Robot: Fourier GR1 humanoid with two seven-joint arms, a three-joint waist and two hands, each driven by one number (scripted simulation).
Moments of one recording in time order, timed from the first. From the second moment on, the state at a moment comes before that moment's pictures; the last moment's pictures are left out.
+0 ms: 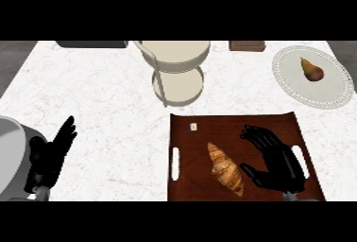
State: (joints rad) left arm 0.01 0.47 -0.22 -1.35 0.29 0.25 0.08; right arm 0.02 -0.20 0.20 -1.34 -0.46 0.20 -0.34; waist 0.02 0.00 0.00
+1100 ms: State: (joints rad) left arm 0.05 0.51 -0.11 -1.32 0.30 0.12 0.06; right arm -0.27 -0.46 0.40 -1.52 -0.10 0.41 0.31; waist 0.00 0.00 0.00
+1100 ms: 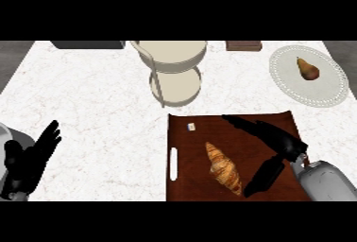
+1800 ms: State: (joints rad) left arm 0.05 0.48 -0.03 -1.35 0.25 0.06 0.10; right arm -0.27 -0.45 0.32 -1.56 -0.07 0.59 0.56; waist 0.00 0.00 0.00
